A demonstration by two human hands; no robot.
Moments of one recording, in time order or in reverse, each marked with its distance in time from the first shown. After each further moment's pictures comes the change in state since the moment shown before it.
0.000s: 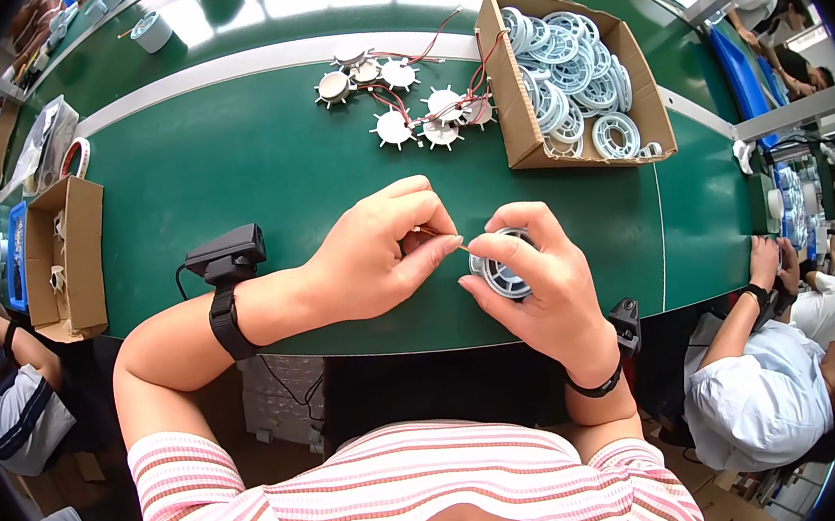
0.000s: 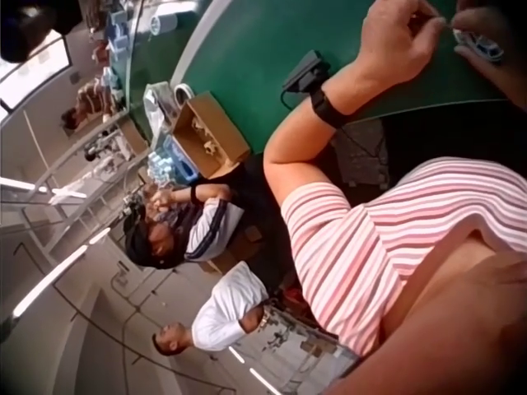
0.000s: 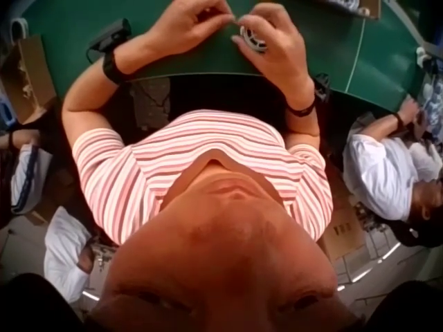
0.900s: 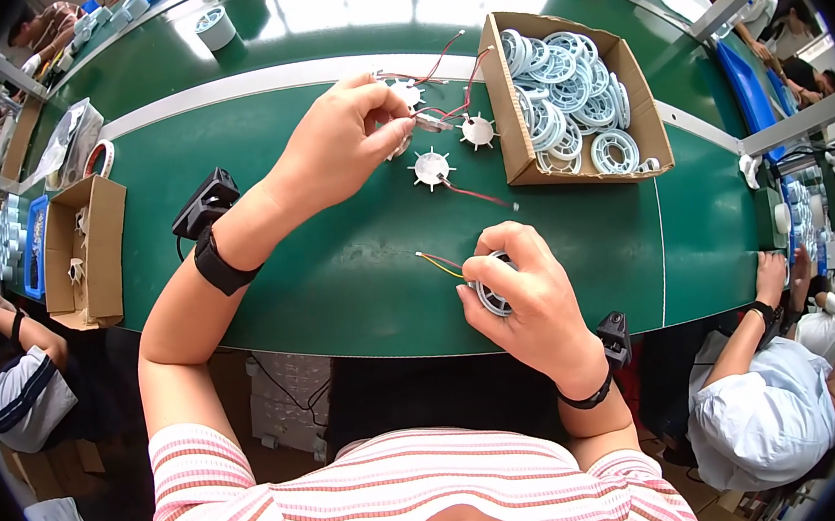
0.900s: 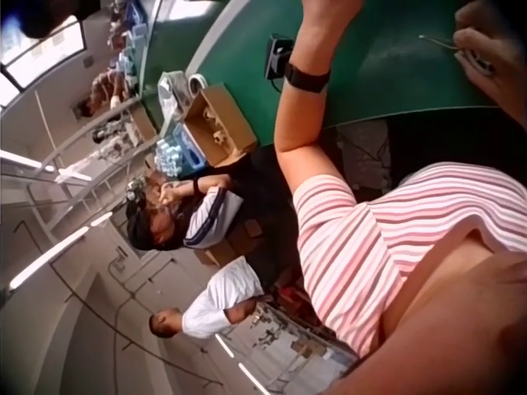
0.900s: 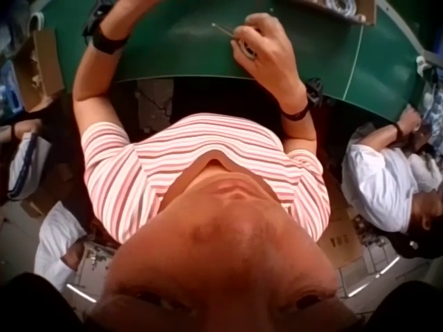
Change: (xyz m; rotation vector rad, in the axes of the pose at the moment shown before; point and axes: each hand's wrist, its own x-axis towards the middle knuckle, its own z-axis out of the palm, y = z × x) left_hand 0.058 -0.010 -0.059 0.383 0.266 -0.107; right_hand 0.001 0.004 0.006 -0.001 0.061 -0.153
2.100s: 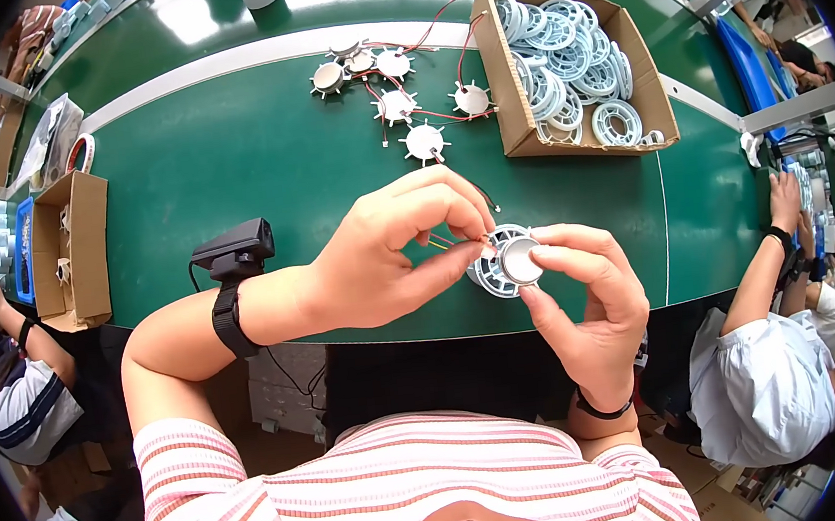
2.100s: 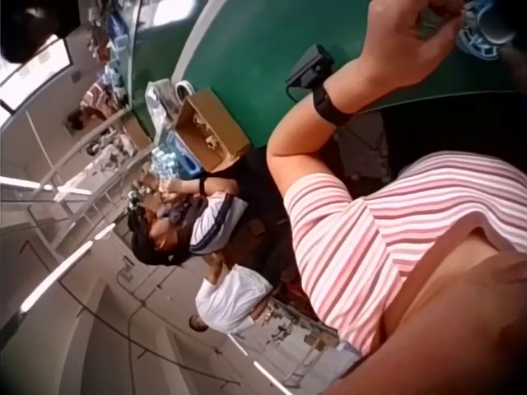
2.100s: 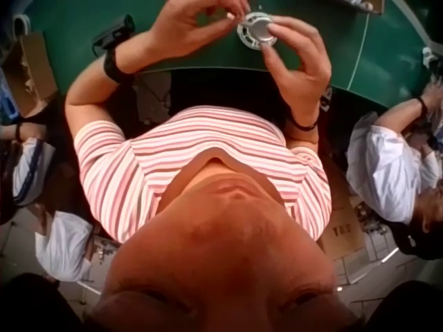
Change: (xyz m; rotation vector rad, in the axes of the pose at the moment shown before) left_hand -0.066 0.043 0.035 -0.601 -0.228 0.251; right_hand -0.026 -0.023 -0.030 0.275 0.276 0.221
